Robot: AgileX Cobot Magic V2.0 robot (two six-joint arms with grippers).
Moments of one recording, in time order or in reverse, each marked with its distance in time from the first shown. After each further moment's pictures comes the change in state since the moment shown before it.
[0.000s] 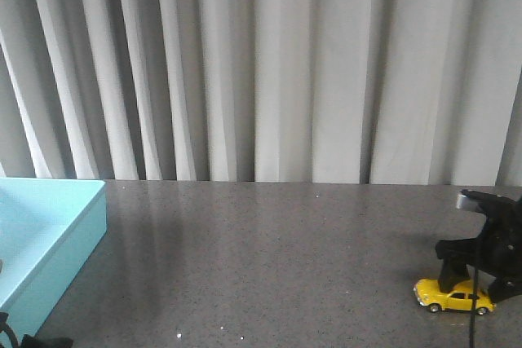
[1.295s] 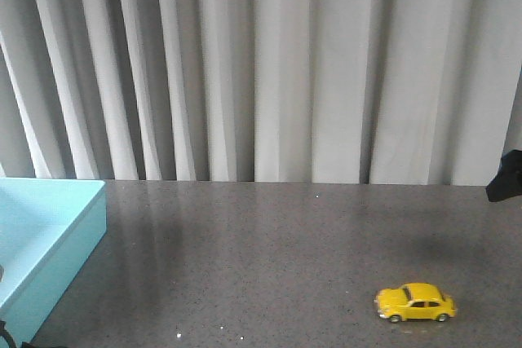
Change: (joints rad) left arm 0.000 0.000 0.000 0.005 0.036 0.001; right arm -0.114 -0.263 -0.155 0.169 0.127 -0.194
